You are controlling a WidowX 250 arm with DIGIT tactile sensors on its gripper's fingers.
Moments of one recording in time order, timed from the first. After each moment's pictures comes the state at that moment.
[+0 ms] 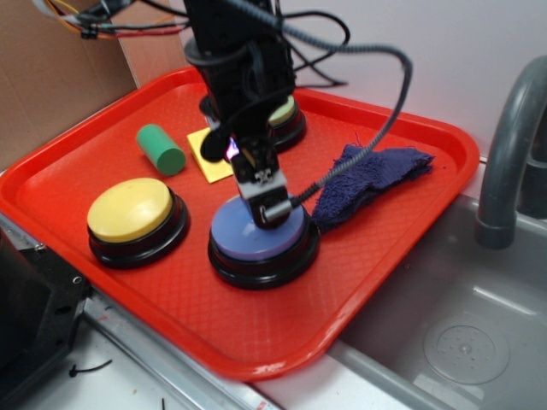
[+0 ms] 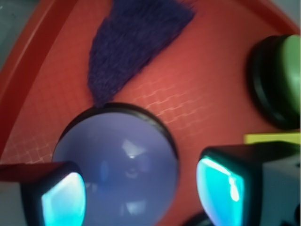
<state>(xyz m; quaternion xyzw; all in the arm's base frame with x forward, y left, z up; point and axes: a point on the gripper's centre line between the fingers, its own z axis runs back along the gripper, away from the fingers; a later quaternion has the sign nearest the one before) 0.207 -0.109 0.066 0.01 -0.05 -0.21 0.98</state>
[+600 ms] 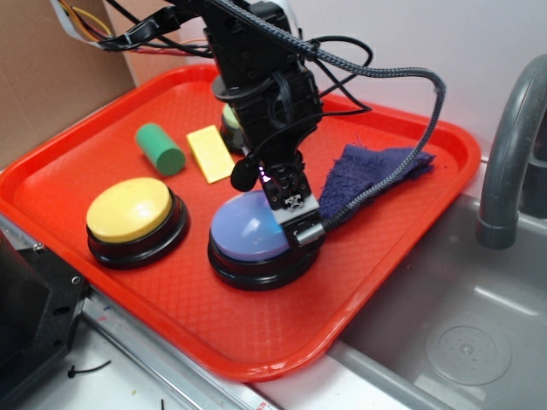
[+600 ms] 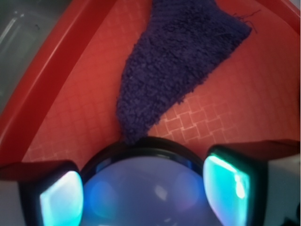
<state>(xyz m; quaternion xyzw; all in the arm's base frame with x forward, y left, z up) 0.212 -0.122 0.047 -0.02 -0.04 -0.23 0.97</state>
